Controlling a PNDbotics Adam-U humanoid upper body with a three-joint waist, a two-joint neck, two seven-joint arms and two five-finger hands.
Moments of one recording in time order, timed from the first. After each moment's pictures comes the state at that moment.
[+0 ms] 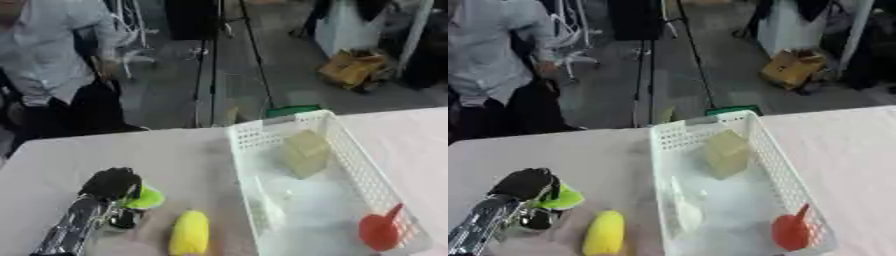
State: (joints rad) left arm -0.83 0.13 -0.02 -1.27 -1.56 0.04 -0.52; right arm -0.29 -0.40 -0.28 -1.98 0.42 -0.43 -0.80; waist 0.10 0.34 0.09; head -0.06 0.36
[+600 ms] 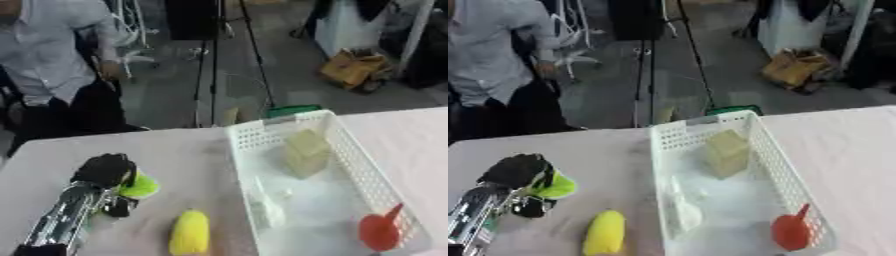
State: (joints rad) left arm -0.85 0.16 -0.02 -1.33 -1.57 0.04 -0.55; right arm -0.29 -0.40 -0.28 -1.98 0.42 -0.42 -0.80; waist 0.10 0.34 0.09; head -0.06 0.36
